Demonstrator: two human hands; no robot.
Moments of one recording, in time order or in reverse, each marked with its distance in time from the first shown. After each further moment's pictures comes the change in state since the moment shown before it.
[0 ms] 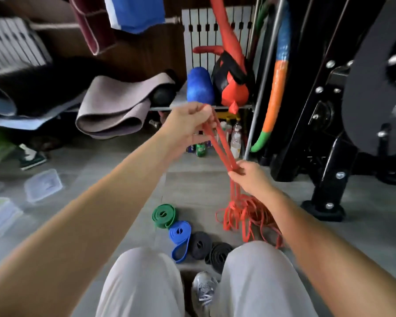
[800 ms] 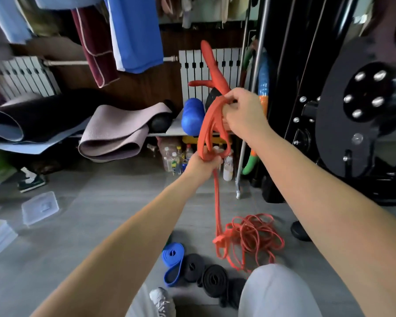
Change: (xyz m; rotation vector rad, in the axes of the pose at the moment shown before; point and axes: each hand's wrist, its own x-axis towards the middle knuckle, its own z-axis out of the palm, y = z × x) left_hand 0.005 -0.028 0.059 0.173 0.165 0.035; right_hand -0.002 -0.180 -0.126 0.223 0.306 -0.364
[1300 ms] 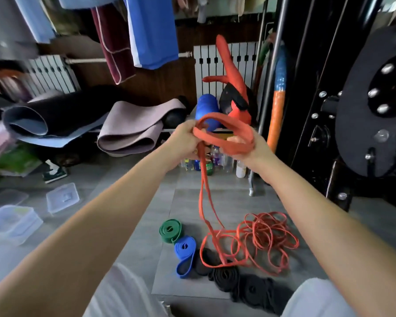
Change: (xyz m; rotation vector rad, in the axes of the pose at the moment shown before) left_hand -0.018 0.059 -0.064 0.083 -0.016 -0.055; right_hand -0.056 0.038 0.016 0.396 -0.249 0.237
